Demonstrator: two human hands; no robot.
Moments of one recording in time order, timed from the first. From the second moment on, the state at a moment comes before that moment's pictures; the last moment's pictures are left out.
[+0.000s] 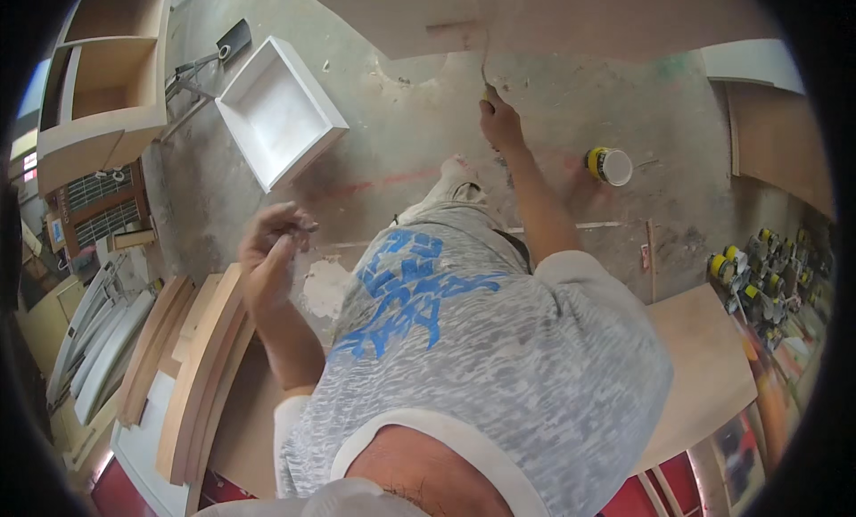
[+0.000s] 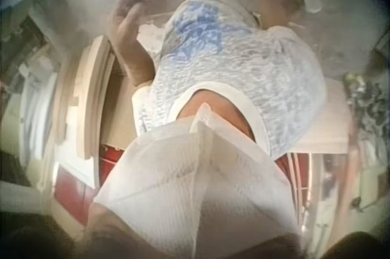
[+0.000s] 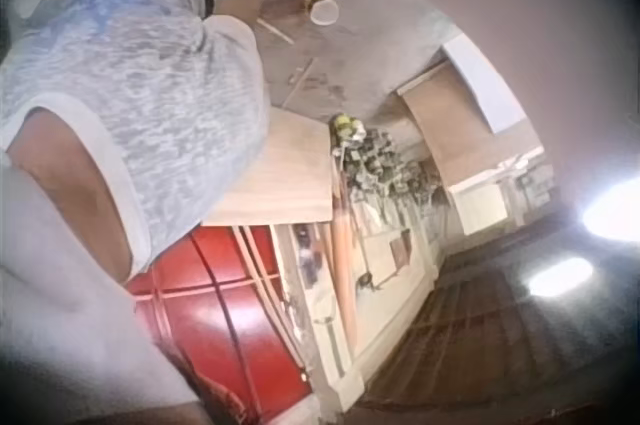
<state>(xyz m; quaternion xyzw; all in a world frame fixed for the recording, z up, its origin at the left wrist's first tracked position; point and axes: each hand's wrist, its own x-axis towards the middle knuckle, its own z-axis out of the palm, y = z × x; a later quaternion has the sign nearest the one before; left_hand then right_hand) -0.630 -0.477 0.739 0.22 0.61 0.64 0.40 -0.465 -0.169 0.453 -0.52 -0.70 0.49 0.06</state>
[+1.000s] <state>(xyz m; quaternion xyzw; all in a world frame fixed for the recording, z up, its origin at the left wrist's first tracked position) -0.671 -0.673 0.354 0.04 0.86 0.26 0.43 -0.456 -0.141 0.650 -0.43 -0.72 0.41 0.34</state>
